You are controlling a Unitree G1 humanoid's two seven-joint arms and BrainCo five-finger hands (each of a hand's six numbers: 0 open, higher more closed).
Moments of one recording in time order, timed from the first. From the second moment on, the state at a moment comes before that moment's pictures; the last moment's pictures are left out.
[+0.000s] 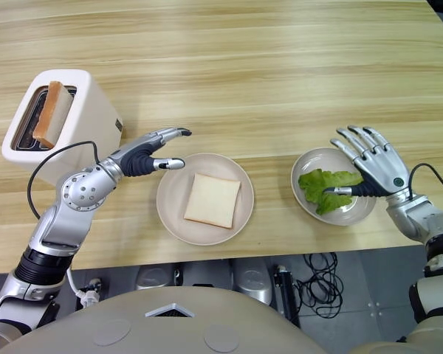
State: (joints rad) left arm -0.07 0.49 -0.23 -0.33 0.40 0.06 -0.48; right arm -0.32 -1.01 0.42 1.04 -1.26 -0.68 -1.15
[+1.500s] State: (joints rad) left arm -0.02 0.47 -0.23 -0.31 0.38 0.06 -0.45; right arm -0.41 -0.95 0.77 1.30 -1.20 -0.53 -1.23
